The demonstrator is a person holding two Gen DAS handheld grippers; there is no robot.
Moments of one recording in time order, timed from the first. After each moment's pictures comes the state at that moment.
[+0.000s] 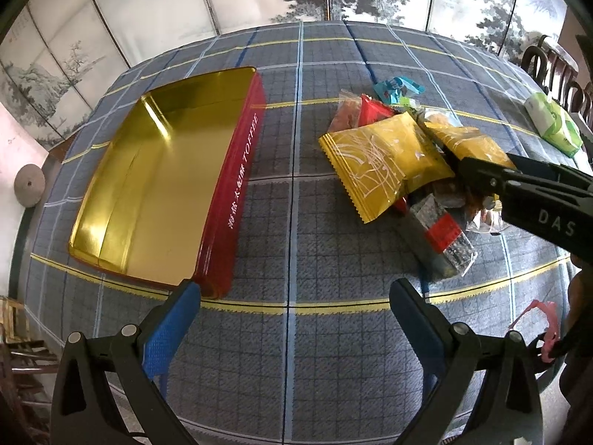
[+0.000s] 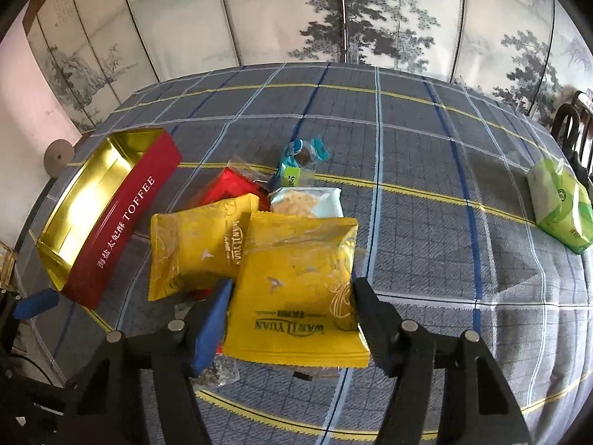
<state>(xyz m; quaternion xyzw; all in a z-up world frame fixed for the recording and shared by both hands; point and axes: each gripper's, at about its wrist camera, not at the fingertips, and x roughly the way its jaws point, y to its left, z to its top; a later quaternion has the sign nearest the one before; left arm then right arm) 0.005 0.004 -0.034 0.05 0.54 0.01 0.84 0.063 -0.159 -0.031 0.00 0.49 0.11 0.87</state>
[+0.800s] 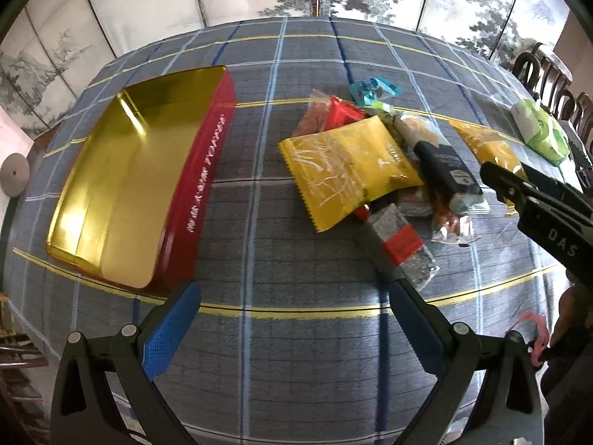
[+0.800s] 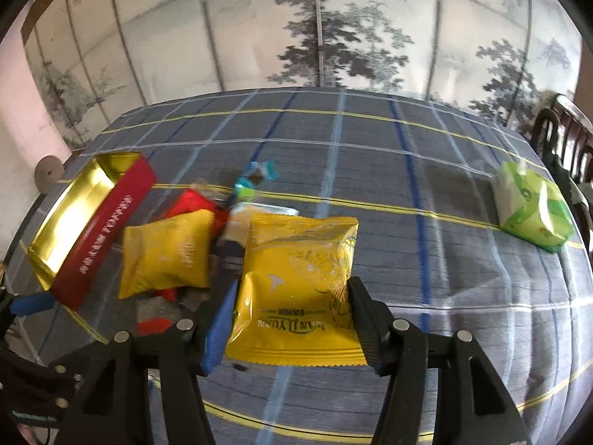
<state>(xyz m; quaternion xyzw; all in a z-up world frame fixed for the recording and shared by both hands) 0.013 -0.017 -0.029 0.02 0.55 -0.02 0.83 0.050 -0.205 -0.023 0.00 0.44 0.08 0.89</state>
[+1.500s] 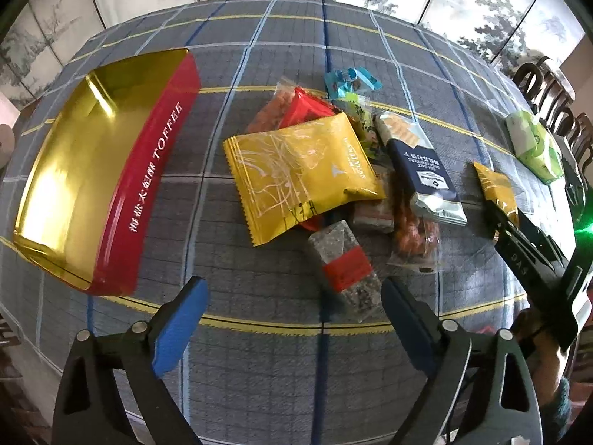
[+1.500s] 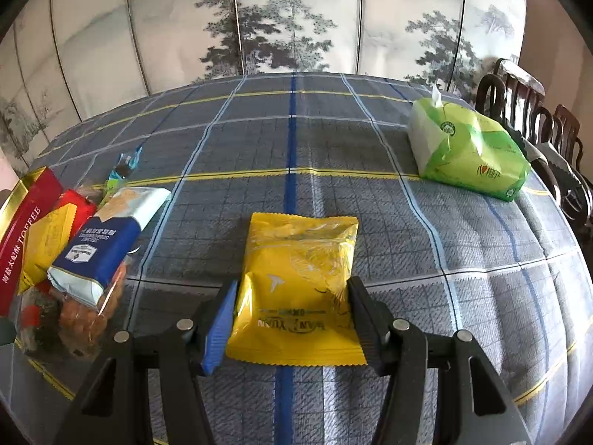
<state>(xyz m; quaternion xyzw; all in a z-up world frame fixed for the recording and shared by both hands) 0.038 -0.046 -0.037 -0.03 0.59 -0.02 0.80 0.058 -0.292 -0.076 0.02 0.44 -0.03 0.90</state>
